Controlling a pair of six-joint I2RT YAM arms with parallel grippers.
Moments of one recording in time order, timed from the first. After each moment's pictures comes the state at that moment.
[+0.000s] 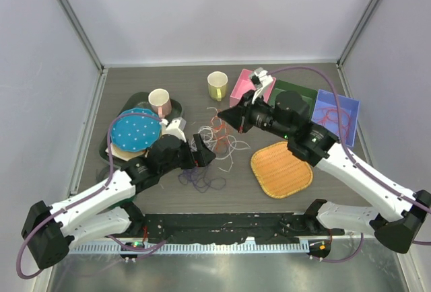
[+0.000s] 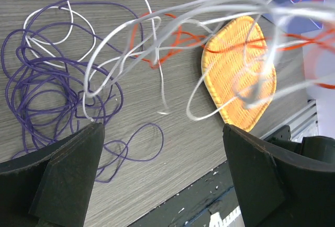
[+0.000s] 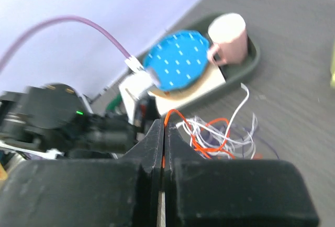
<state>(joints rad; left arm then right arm) -0.82 0.95 0.61 -0.20 -0.10 -0.82 0.79 1.11 1.11 -0.16 -0.16 0.41</state>
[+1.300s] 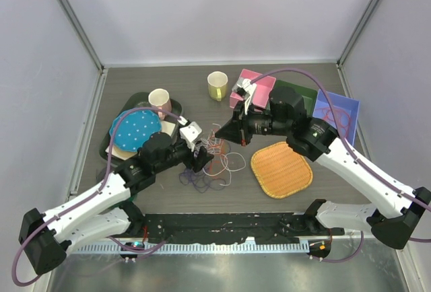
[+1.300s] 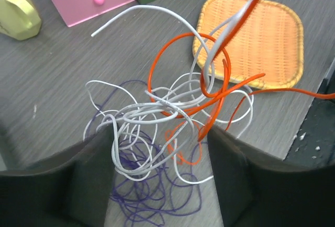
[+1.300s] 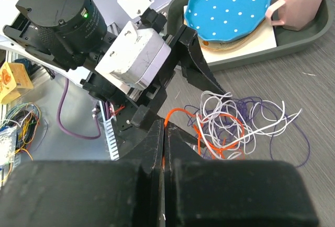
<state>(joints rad) -0.81 0.88 0.63 -0.06 0.13 -0.01 0.79 1.15 1.26 -0.39 -0.49 0.24</state>
